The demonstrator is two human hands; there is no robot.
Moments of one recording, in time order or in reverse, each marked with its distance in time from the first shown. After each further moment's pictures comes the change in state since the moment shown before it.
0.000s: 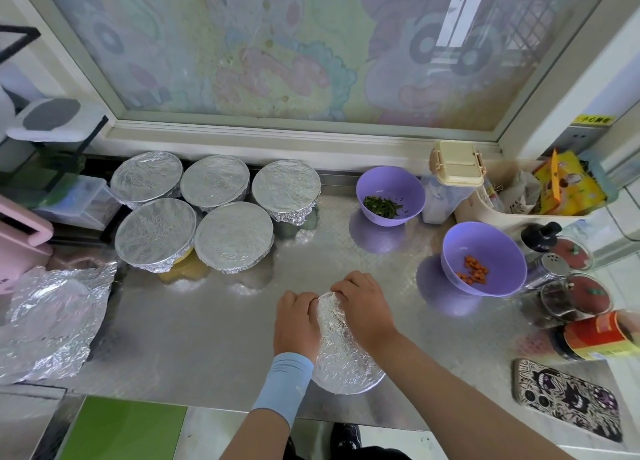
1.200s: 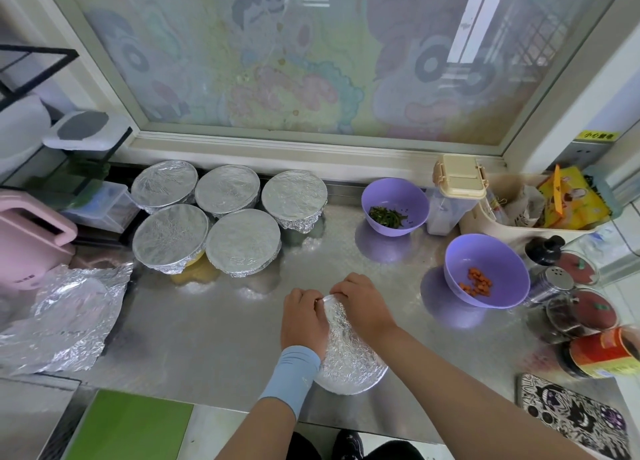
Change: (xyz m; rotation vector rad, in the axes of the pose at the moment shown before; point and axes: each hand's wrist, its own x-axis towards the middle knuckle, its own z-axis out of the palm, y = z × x) left_hand 0.004 0.018 -0.002 0.005 0.008 -0.040; right_hand 0.018 -0.001 -0.010 0.133 -0.163 0.007
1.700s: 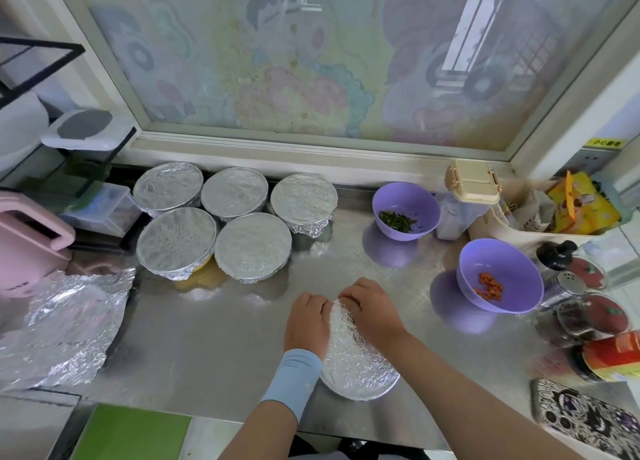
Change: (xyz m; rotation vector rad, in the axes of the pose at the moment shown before) left_hand 0.021 -0.033 -0.007 -0.022 -0.056 0.111; right_hand 0.007 -0.009 0.015 0.012 0.054 0.030
